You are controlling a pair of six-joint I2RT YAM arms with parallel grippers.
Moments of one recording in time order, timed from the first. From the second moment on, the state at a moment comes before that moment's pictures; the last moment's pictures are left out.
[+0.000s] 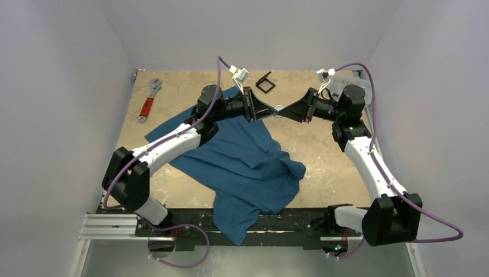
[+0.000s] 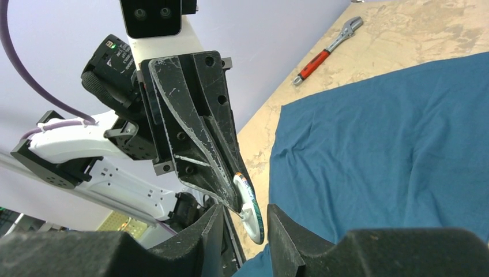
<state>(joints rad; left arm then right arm) -0.64 1.57 1.16 0.49 0.64 -0.79 0.11 1.21 0.97 0.20 -1.06 0.72</state>
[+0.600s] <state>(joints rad) -0.65 1.55 1.16 0.48 0.63 -0.77 0.11 1.21 0.97 0.17 -1.04 0.68</state>
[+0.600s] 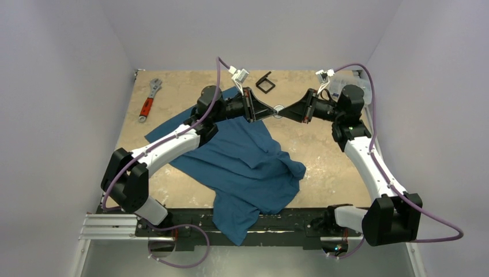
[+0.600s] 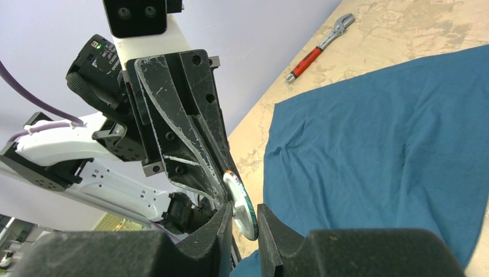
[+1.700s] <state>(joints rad) -0.64 1.54 1.13 0.57 0.65 -0.78 0.10 1.25 0.96 0.42 -1.17 0.83</state>
